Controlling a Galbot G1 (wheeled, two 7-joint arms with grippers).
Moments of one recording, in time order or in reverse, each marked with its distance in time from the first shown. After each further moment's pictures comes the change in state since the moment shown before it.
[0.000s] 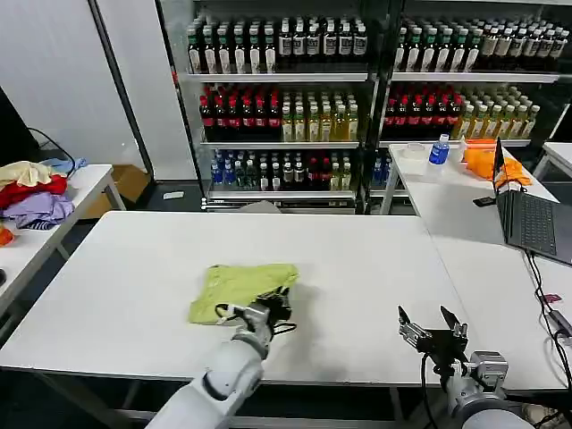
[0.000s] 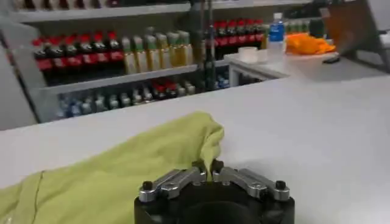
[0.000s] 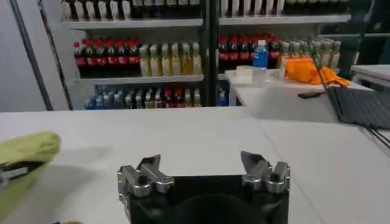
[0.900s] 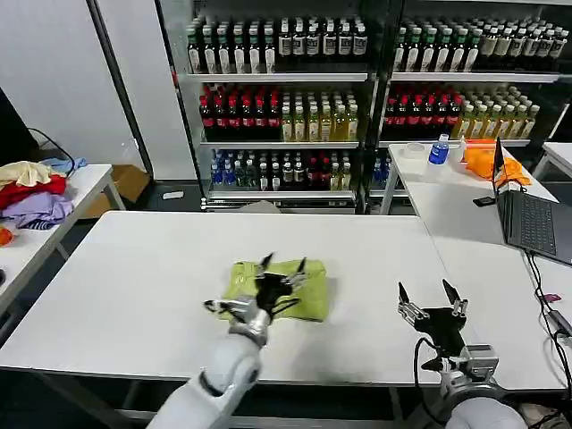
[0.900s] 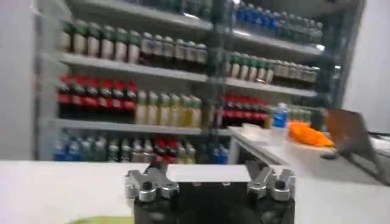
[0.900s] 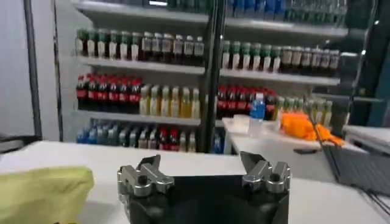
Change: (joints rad) left arm 0.068 -0.025 -0.125 -0.092 -0.062 -0.246 0.014; right arm 0.074 -0.014 -0.067 -0.076 -0.173 0.206 -0.012
